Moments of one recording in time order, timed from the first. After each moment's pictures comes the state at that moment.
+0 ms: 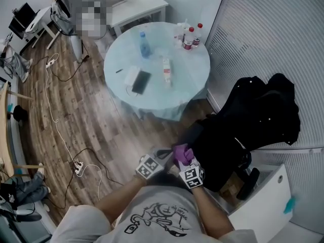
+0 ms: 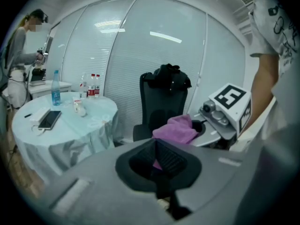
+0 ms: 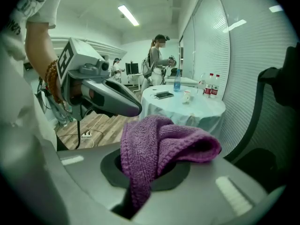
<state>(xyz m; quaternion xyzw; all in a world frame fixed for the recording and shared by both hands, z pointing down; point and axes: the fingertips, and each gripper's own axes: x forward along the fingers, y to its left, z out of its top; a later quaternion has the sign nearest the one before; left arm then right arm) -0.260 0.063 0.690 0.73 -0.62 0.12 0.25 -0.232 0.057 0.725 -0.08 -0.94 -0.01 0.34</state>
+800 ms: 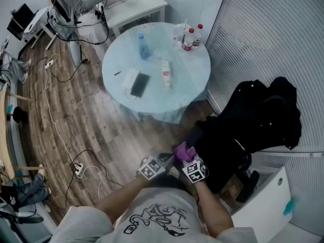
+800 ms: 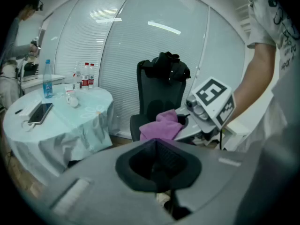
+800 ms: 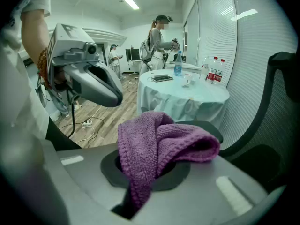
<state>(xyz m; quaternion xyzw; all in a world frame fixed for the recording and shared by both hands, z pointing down) -0.259 0.052 0.729 0.74 -0.59 0.15 0.28 -0.241 0.018 0.783 -0.09 -0.90 -0.02 0.42</state>
